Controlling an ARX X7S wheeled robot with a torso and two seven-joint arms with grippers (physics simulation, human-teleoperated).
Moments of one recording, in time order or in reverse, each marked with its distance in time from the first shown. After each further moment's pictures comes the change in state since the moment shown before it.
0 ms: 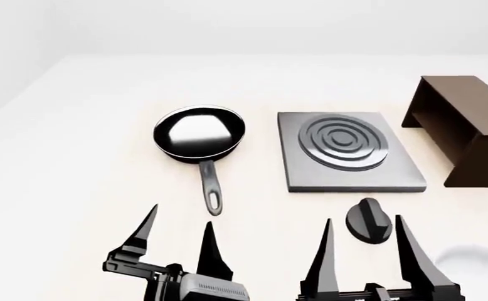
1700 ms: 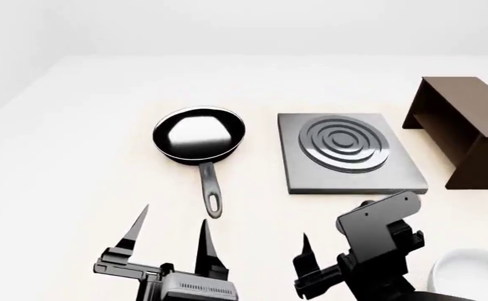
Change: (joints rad) left arm 0.002 -0.043 -0.021 -0.008 -0.153 0.099 -0.043; right arm 0.597 0.400 -0.065 -0.518 1.179 1.791 0.452
